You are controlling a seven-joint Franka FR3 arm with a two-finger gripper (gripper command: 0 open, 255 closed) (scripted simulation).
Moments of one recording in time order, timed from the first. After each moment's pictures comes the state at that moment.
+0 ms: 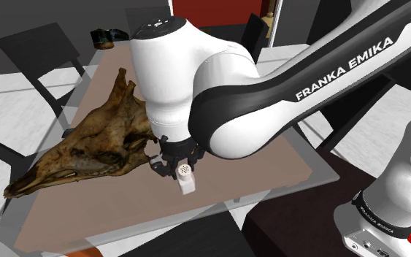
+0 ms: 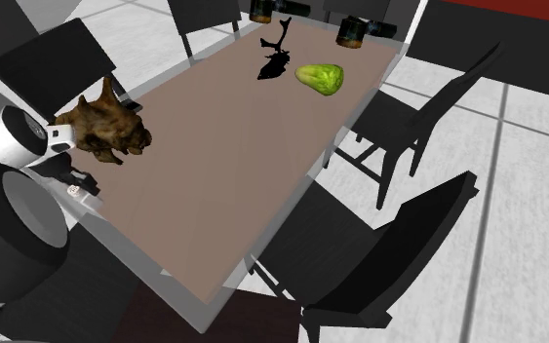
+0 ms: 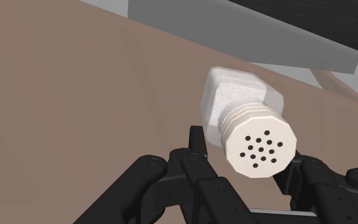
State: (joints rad) arm 0.37 0.04 0.46 -2.14 -0.14 2.20 1.06
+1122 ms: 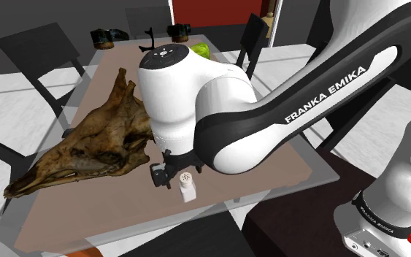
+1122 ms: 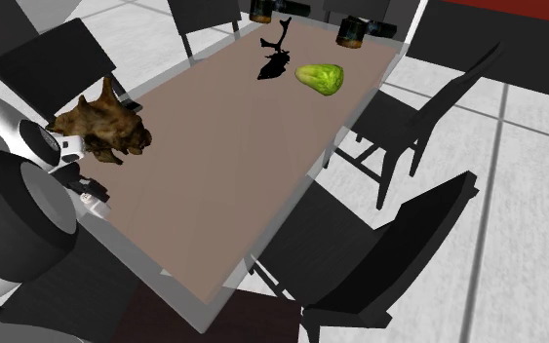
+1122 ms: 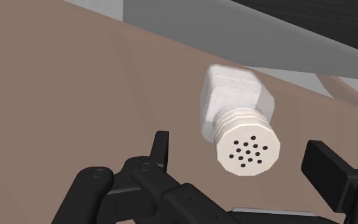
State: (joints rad) arm 0.38 0.09 0.46 -2.18 -0.18 2.28 1.09
